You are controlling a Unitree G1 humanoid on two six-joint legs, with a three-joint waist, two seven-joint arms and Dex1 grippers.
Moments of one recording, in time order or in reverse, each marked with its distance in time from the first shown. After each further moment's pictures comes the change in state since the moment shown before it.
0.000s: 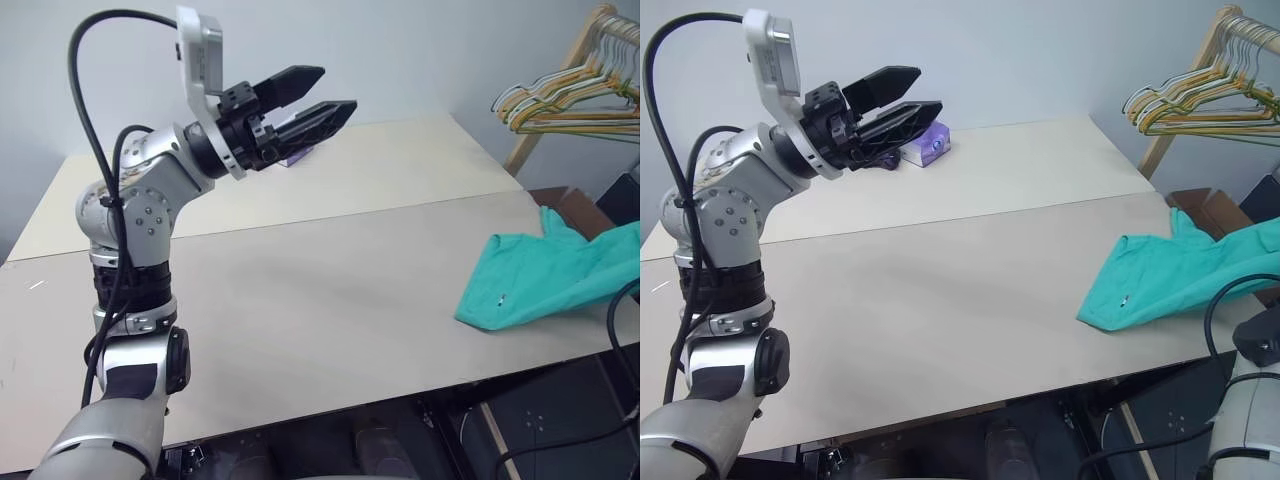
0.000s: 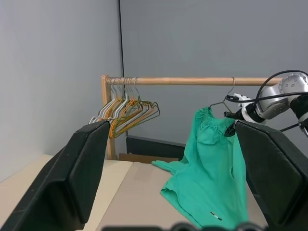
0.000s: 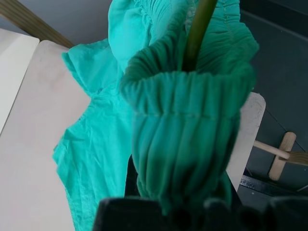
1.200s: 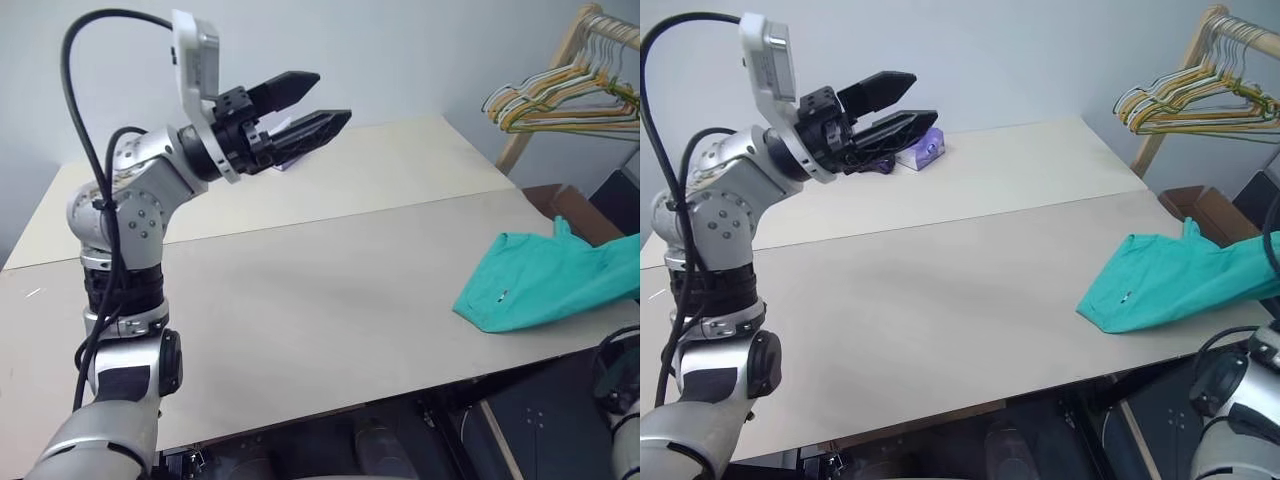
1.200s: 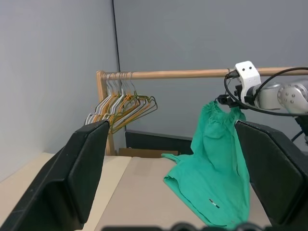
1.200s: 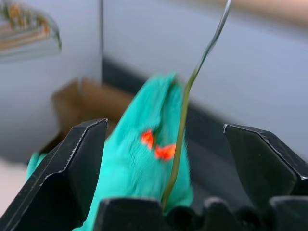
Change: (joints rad) left arm 0.020 0.038 -0.011 -0.017 0.000 -0.004 -0.014; right arm 0.413 0.151 0.362 -0.597 -0.165 -0.470 0.048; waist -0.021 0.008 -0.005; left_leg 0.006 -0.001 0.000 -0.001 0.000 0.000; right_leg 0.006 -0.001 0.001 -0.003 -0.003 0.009
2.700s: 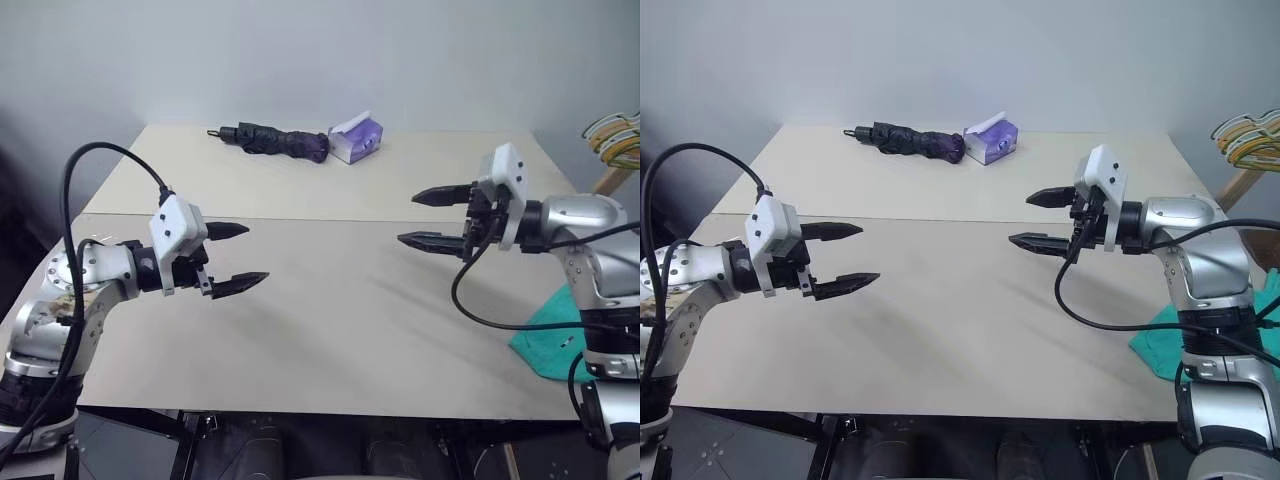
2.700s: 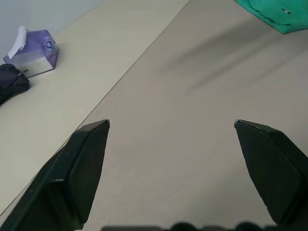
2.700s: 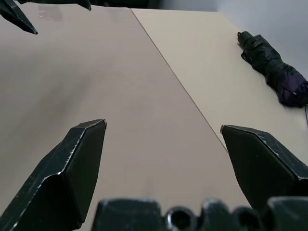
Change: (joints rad) left arm 0.596 0.381 -0.044 -0.217 0.250 -0.237 -0.173; right arm 0.070 0.025 0.592 -0.024 0.441 -0.536 1.427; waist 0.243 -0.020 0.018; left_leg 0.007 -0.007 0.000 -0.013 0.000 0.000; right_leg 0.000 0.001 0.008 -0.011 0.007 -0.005
